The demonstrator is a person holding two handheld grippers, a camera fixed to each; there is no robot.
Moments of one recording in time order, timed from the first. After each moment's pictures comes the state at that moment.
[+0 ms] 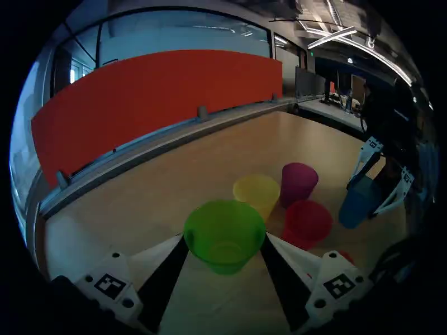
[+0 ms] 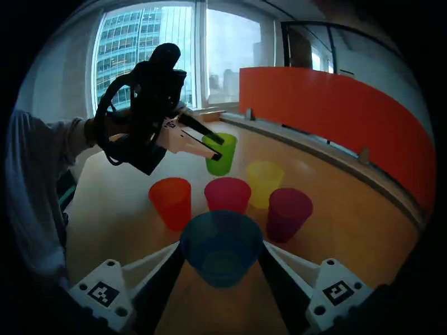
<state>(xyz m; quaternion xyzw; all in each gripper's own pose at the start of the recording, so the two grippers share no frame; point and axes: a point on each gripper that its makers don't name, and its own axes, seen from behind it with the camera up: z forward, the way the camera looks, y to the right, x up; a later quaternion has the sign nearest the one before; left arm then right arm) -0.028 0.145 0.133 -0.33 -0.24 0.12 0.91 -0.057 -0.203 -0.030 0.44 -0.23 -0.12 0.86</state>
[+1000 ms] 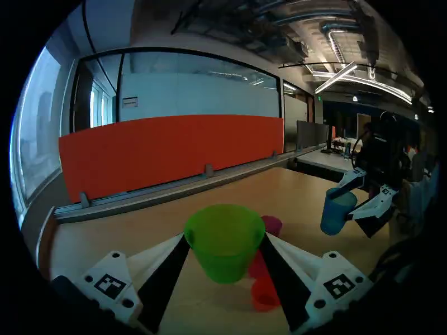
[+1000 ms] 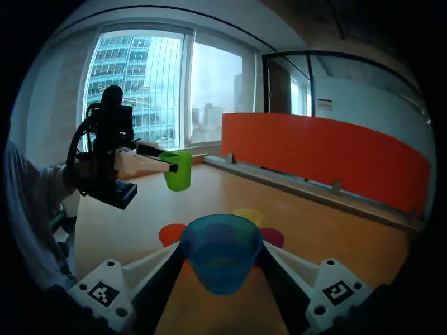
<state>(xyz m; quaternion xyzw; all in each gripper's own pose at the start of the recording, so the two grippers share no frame) 0.086 0.129 0.048 -0.31 -0.10 0.04 0.95 0.036 -0.190 -0.050 0.39 -0.13 -0.07 0.91</state>
